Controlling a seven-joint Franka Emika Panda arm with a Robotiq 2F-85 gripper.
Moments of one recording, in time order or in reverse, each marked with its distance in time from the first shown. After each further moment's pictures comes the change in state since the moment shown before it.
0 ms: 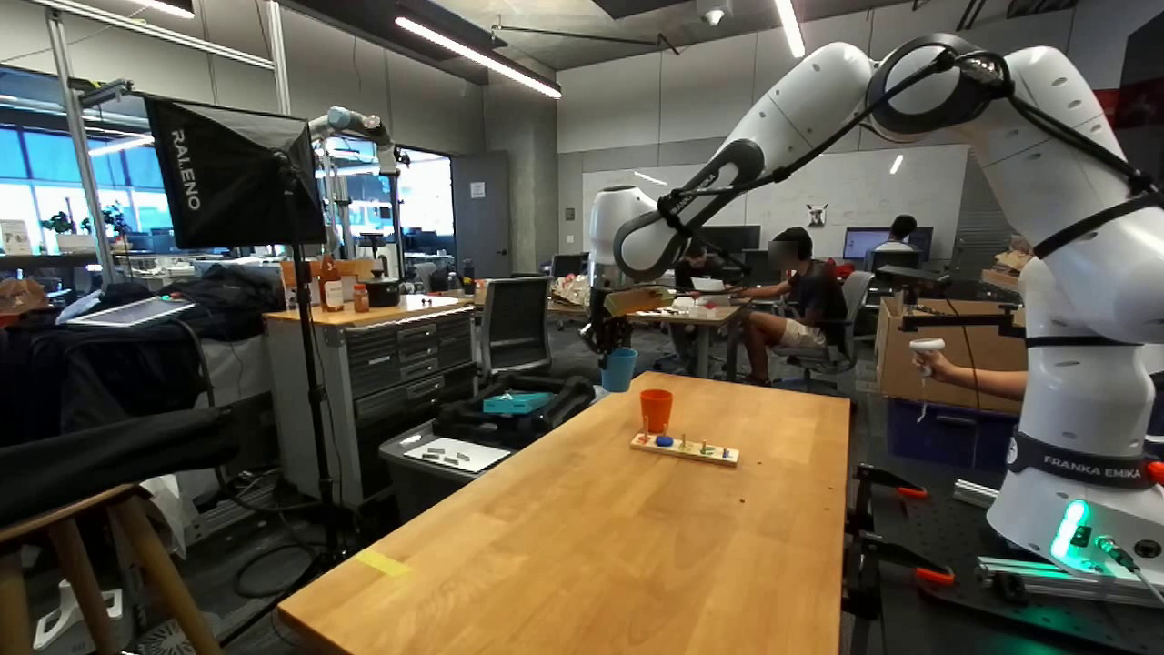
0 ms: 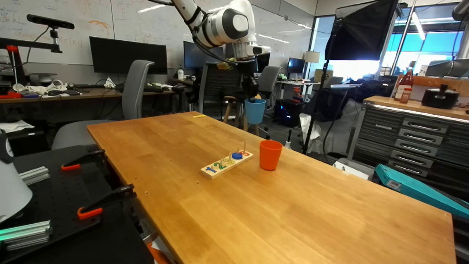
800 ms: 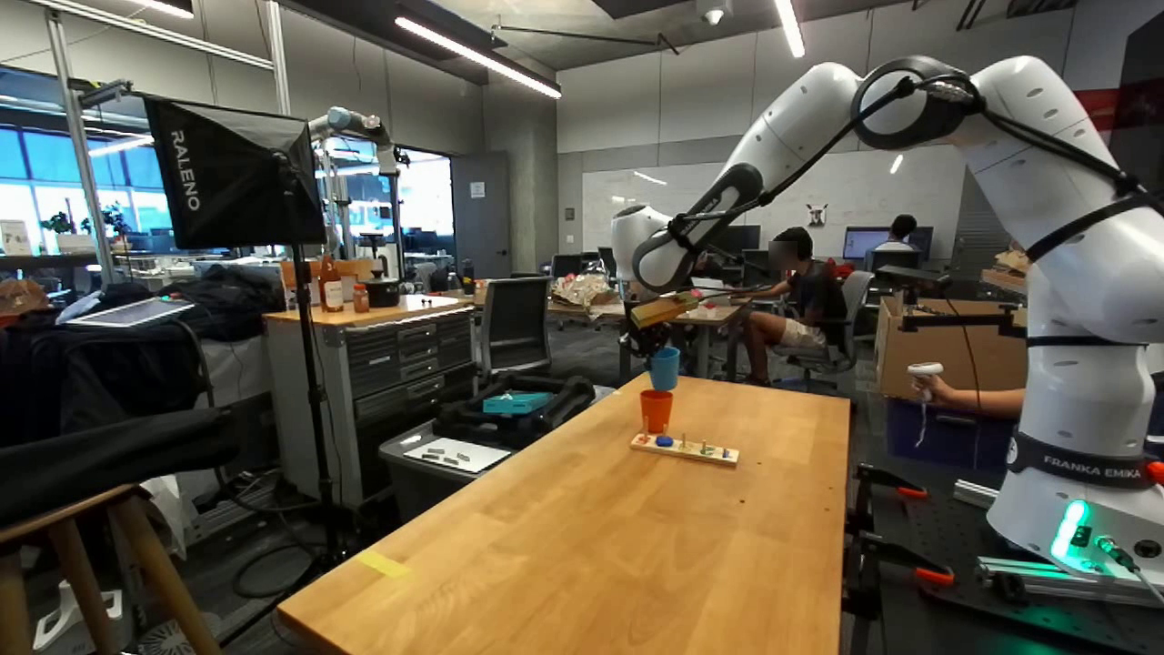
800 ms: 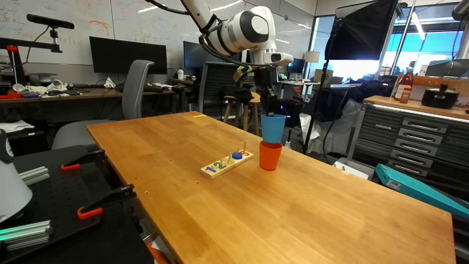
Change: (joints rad) arm -0.075 0.047 -0.081 0.007 -0.105 -0.113 0.110
